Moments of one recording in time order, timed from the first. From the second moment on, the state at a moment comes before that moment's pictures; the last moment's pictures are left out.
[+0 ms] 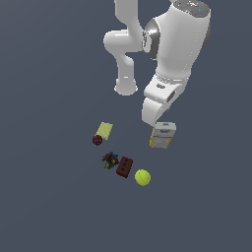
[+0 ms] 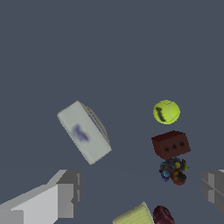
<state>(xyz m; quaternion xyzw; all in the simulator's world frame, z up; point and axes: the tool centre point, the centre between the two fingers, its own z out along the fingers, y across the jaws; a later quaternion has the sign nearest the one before) -0.011 0.121 0.272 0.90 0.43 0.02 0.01</state>
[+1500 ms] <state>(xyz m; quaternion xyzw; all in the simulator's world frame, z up) -0.048 0.173 0.202 0.73 0.68 0.00 0.00</state>
